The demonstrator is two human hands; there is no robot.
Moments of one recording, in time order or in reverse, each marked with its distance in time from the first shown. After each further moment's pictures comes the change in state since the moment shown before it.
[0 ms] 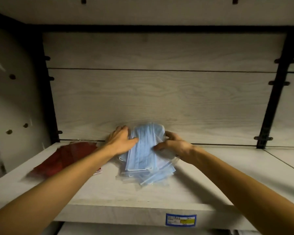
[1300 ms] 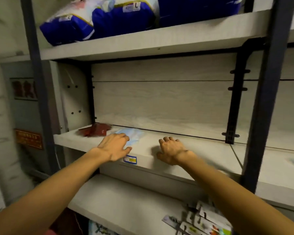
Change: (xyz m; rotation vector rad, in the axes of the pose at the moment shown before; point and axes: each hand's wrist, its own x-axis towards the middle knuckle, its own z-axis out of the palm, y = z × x) left_hand -0.261 0.179 -0.008 0.642 0.011 -0.009; right_hand -0.199 0.028 -0.128 -1.414 -0.127 -0.545
